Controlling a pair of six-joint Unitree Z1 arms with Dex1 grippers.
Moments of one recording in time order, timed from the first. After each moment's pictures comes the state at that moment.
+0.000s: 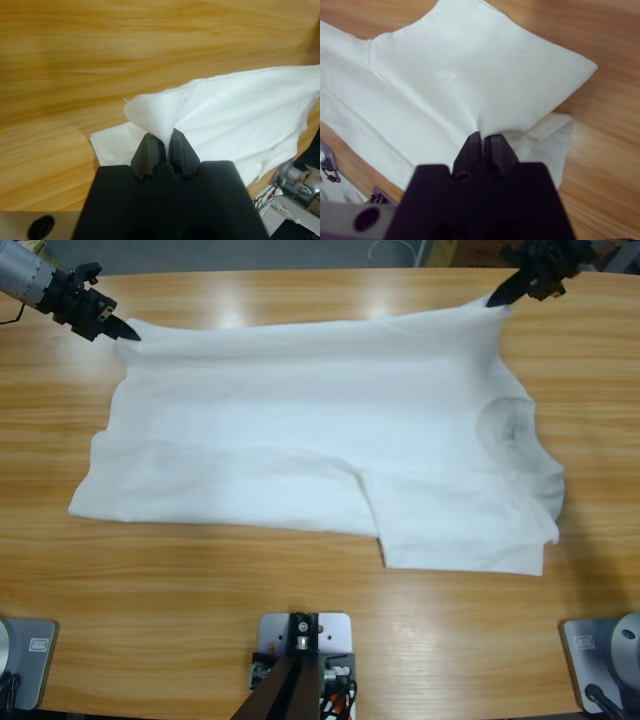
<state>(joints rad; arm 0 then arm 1) 0.01 2.24 -1.74 0.95 -0.55 -0.04 0.02 2.16 -1.88 1.10 0.52 -0.21</state>
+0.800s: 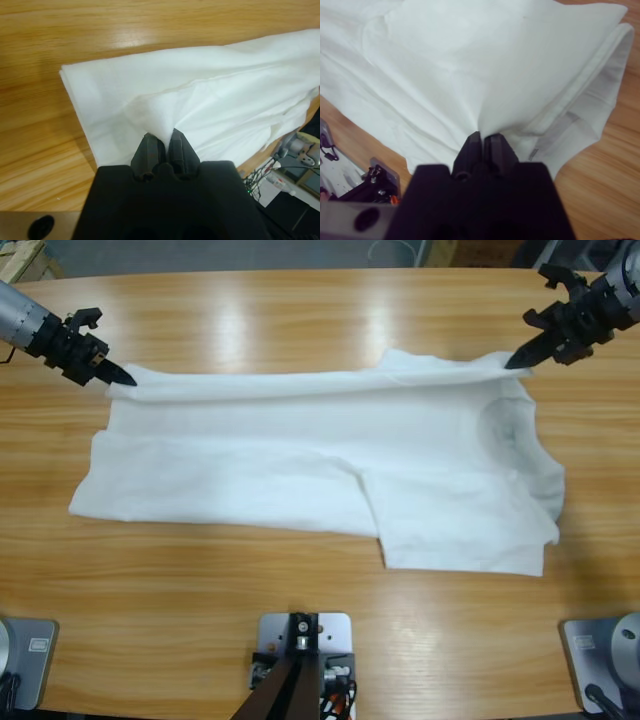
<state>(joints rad) 0.02 2.15 -1.48 0.93 -0.57 0.03 0.02 1.92 -1.41 0.95 0.51 -0.21</state>
